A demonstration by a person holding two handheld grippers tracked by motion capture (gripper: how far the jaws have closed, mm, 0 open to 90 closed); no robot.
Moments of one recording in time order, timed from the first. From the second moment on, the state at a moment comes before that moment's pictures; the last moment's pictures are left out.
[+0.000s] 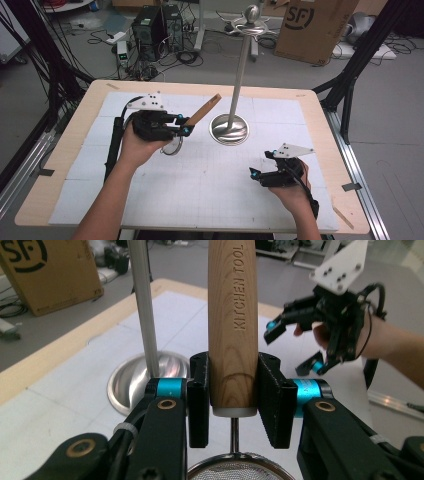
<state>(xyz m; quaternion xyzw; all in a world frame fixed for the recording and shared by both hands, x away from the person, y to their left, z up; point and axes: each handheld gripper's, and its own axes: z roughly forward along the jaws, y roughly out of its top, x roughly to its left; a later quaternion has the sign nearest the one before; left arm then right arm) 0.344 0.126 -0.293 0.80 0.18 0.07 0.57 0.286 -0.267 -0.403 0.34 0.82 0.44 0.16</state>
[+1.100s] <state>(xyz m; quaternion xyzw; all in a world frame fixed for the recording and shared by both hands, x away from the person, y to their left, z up) 0.376 0.114 -0.221 0.79 0.13 0.08 0.60 0.286 -0.268 -0.402 0.34 0.82 0.44 0.16</state>
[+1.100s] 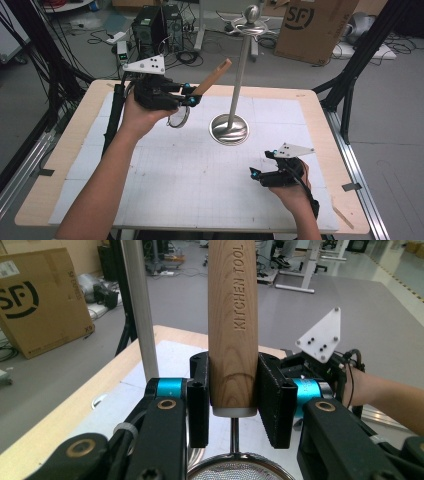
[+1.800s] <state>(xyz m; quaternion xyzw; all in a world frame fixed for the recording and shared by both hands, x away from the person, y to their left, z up) 0.404 0.115 -0.181 0.78 0.15 0.11 0.59 0.286 -0.268 -0.403 0.34 0.82 0.44 0.16</state>
